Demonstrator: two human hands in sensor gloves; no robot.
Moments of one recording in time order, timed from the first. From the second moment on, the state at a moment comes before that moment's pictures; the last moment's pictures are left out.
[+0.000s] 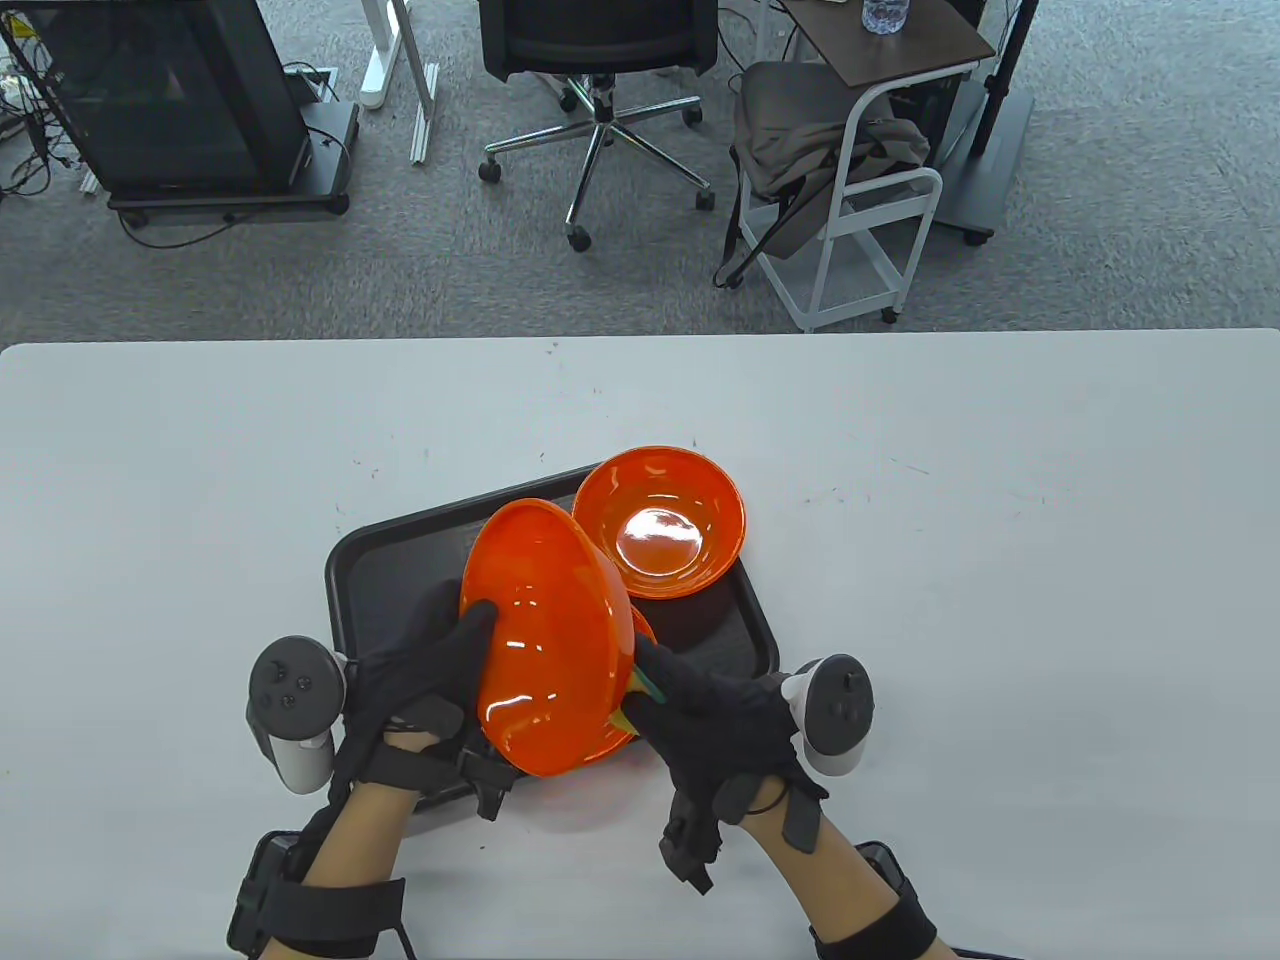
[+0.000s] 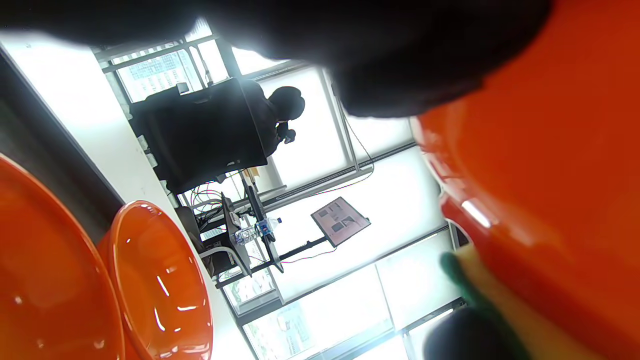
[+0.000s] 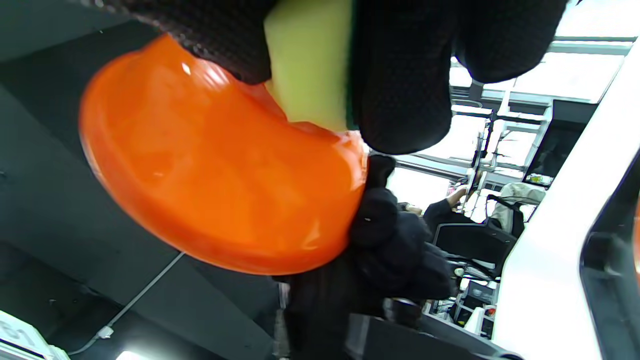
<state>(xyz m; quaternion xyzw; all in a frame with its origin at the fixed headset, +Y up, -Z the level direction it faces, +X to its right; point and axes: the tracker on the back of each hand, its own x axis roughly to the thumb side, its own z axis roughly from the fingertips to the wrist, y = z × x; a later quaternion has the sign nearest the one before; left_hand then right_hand) -0.244 -0.662 -0.250 0.07 -0.12 0.59 0.79 0.055 -0.674 -0.224 0.34 -0.03 0.64 0.69</state>
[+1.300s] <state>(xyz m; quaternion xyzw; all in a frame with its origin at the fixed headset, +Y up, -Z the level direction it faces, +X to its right) -0.242 -0.669 -0.253 0.03 -0.12 0.60 0.79 0.059 -0.675 -0.227 0.33 0.00 0.62 0.71</state>
